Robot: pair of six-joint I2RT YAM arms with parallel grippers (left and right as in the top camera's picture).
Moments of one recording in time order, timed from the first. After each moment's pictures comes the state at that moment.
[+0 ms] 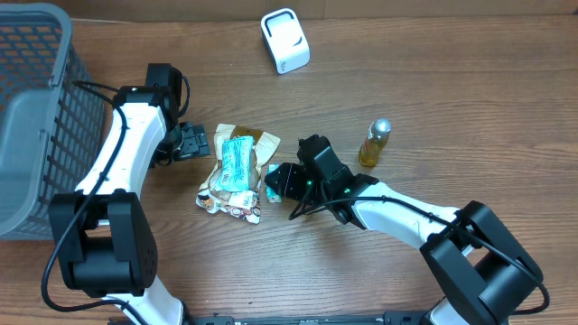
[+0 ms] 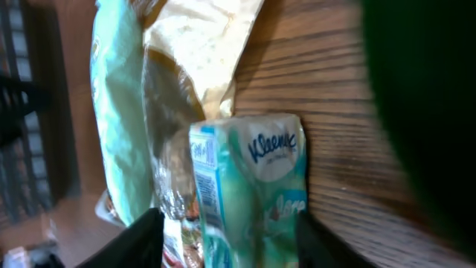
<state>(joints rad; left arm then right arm) -0.01 1.85 1.41 -1.06 -0.15 -0.32 0.69 1.76 0.86 0.05 -0.28 0.97</state>
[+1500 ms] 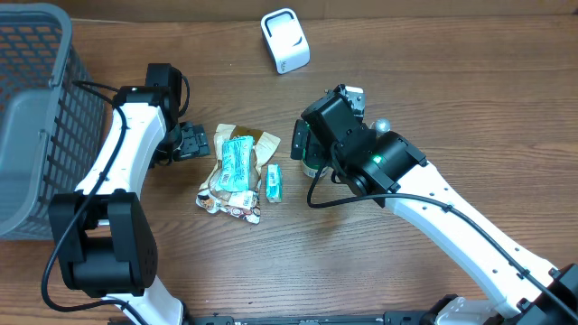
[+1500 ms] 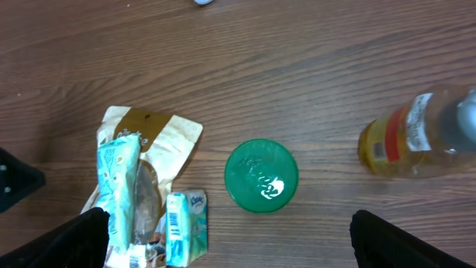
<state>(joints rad) -0.01 1.85 1.41 -1.06 -0.15 -0.32 0.69 1.53 1.37 -0.83 0.26 0.74</state>
